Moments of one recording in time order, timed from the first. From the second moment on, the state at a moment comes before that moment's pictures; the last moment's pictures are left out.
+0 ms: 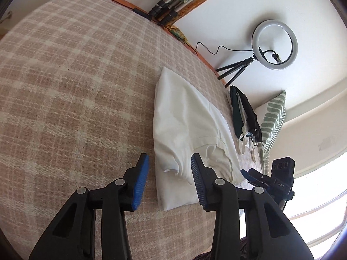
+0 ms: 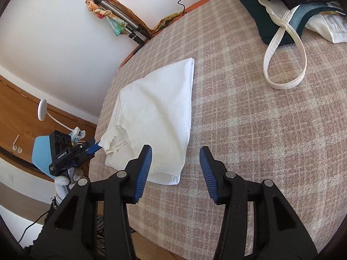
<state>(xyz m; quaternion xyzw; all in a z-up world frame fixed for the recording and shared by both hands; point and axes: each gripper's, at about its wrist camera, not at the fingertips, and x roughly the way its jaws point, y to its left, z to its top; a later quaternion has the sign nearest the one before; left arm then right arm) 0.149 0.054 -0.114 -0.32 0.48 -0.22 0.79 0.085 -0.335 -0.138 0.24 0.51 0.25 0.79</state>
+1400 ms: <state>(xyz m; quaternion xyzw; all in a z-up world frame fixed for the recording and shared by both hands) 0.095 0.077 -0.118 -0.27 0.51 -0.19 0.80 0.059 -0.325 -0.118 0.13 0.52 0.23 0.81</state>
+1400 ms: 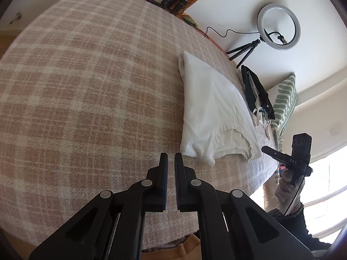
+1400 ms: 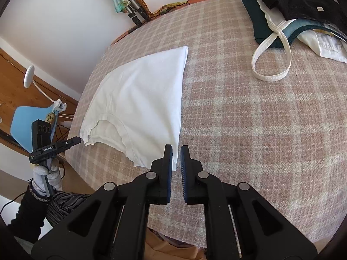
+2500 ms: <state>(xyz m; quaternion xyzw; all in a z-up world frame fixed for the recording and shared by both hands) 0.270 0.039 -0.125 -0.37 0.49 -0.22 0.76 0.203 -0.291 -0.157 0.23 0.51 0.24 0.79</state>
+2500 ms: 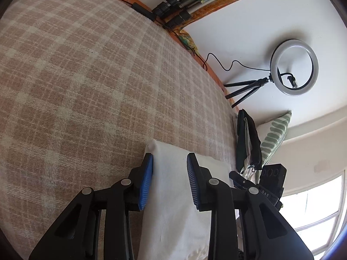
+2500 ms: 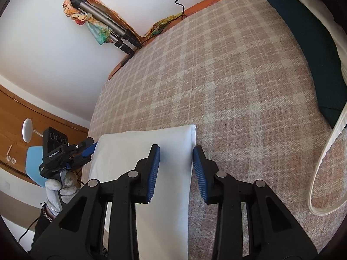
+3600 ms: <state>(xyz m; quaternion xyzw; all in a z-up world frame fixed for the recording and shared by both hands) 0.149 0.068 -0.140 -0.39 0.53 -0.18 0.73 0.171 -0.329 -0.154 0.26 0.51 0.26 0.78</state>
